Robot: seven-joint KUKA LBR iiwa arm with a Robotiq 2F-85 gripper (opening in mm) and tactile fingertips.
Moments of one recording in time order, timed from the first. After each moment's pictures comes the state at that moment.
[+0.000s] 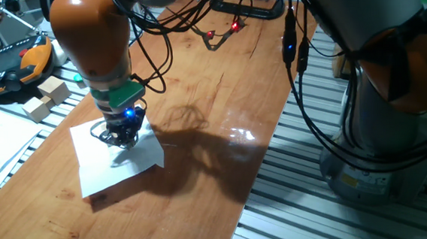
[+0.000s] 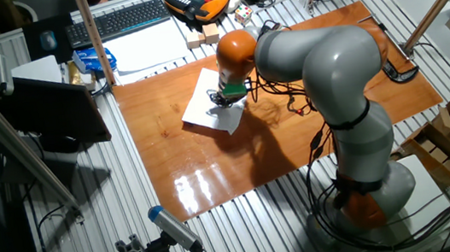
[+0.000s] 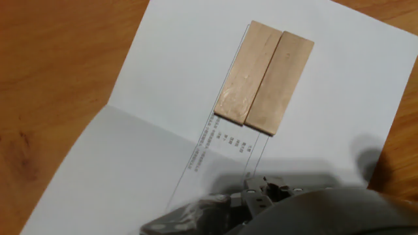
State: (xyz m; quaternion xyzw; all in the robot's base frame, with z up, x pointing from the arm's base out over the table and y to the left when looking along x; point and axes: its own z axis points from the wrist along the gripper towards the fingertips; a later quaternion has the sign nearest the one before) arm 0.576 0.165 0.037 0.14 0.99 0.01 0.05
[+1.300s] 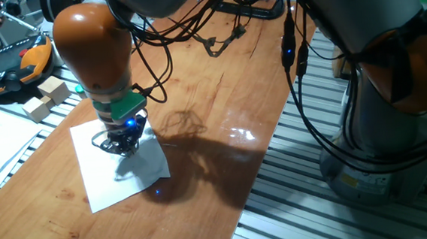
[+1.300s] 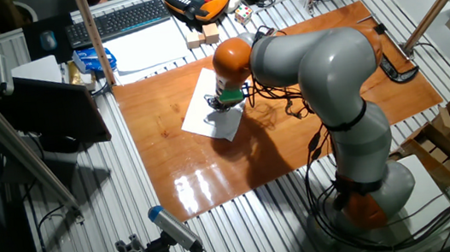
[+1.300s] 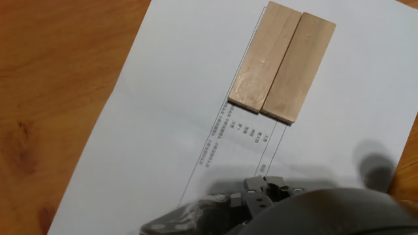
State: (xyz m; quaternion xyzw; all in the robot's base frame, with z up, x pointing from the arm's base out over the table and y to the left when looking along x) arm 0.572 0.173 0.025 0.14 0.99 0.01 0.05
